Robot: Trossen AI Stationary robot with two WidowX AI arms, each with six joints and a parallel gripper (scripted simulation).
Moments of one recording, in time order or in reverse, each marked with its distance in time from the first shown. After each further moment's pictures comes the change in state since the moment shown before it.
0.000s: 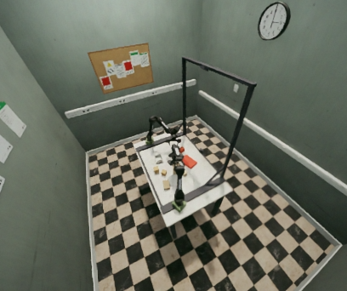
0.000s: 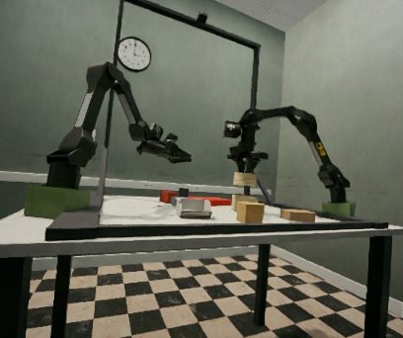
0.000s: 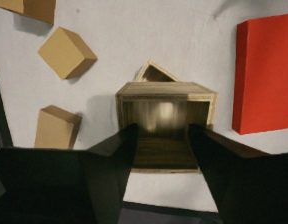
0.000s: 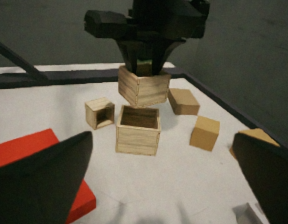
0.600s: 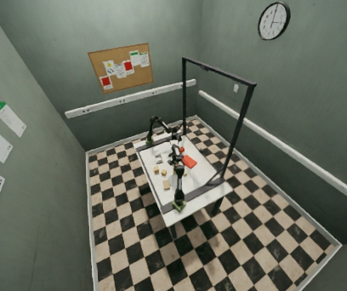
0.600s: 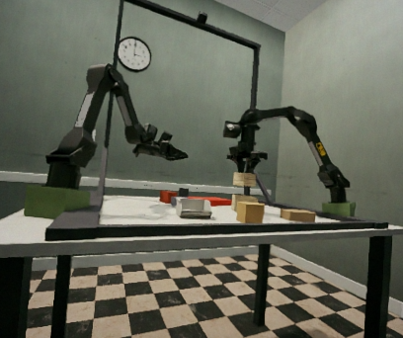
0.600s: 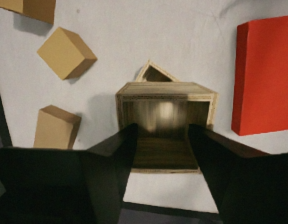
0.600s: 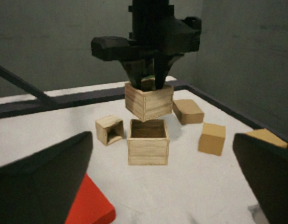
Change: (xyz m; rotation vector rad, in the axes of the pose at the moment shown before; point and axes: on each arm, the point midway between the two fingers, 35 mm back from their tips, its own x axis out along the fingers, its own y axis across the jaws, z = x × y) left arm 0.001 -0.001 0.001 -0.007 0.001 0.000; right arm -0.019 0.009 0.005 0.105 -0.083 -0.008
